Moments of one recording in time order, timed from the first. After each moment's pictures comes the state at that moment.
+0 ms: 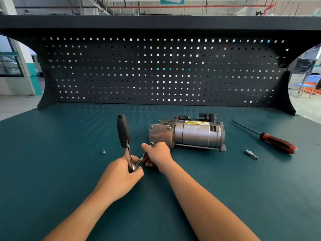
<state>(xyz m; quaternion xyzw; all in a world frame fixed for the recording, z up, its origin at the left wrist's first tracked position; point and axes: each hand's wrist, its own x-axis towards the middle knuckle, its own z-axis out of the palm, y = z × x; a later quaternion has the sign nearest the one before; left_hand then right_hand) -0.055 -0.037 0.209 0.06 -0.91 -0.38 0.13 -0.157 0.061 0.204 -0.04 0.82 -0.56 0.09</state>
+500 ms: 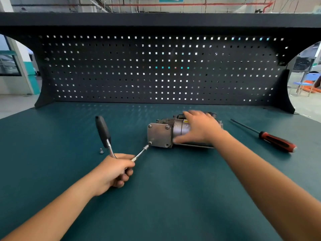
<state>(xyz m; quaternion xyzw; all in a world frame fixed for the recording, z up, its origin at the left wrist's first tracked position) -0.072 -0.046 0.222 0.19 -0.72 -0.66 -0.05 -0.186 0.176 0.277 -0.19 0.98 -0.02 -0.11</state>
